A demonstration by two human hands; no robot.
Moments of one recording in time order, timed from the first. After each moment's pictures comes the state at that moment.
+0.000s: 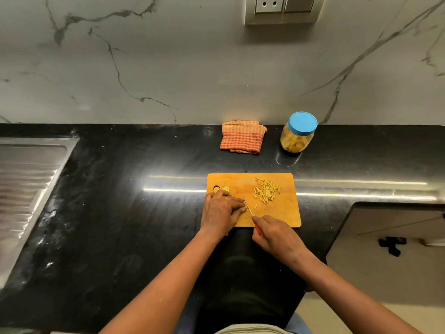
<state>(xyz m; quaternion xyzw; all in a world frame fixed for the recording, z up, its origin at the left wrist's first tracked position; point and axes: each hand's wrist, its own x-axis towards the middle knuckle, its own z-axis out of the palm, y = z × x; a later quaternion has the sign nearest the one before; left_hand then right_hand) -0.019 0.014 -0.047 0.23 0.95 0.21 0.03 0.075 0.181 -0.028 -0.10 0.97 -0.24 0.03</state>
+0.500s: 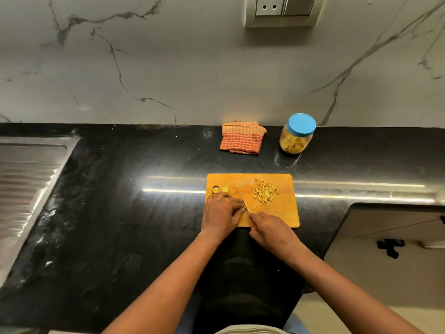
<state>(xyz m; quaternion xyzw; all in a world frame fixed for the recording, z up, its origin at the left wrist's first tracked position) -0.014 0.017 -0.053 0.22 0.95 0.21 0.01 0.056 0.177 -0.029 -0.09 0.97 -0.19 0.12</state>
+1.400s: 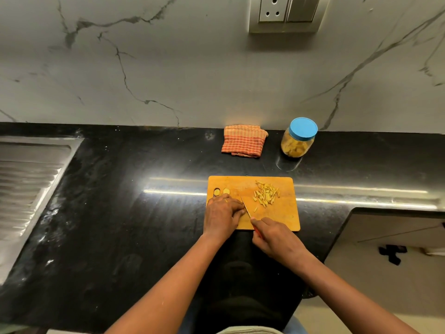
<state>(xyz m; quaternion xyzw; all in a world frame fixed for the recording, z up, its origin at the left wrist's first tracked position) -0.014 0.019 -0.049 0.19 0.94 0.27 0.02 0.071 0.185 -0.025 -0.11 0.96 -0.24 0.07</state>
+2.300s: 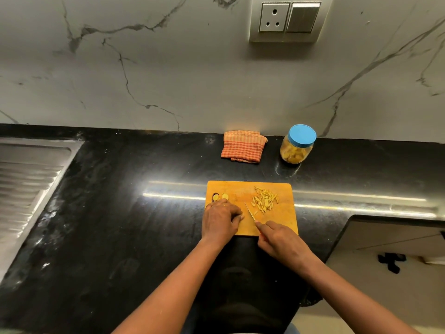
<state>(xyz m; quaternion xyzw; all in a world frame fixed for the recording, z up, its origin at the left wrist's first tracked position) -0.014 0.023 -0.046 0.16 0.96 0.25 0.04 0.067 0.206 -0.029 -0.14 0.97 -0.21 0.08</state>
